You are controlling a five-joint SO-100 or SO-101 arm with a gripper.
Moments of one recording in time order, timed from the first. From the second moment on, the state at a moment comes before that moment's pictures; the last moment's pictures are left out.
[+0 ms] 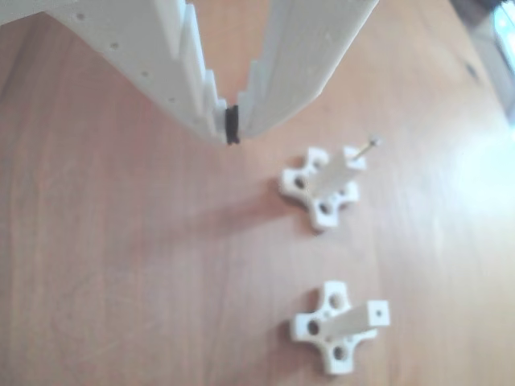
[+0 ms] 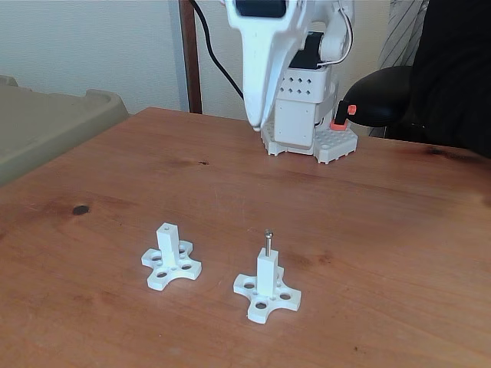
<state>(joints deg) 0.6 164.1 146.4 72.4 -6.8</state>
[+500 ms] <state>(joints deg) 1.7 189.2 168.3 72.2 -8.2</state>
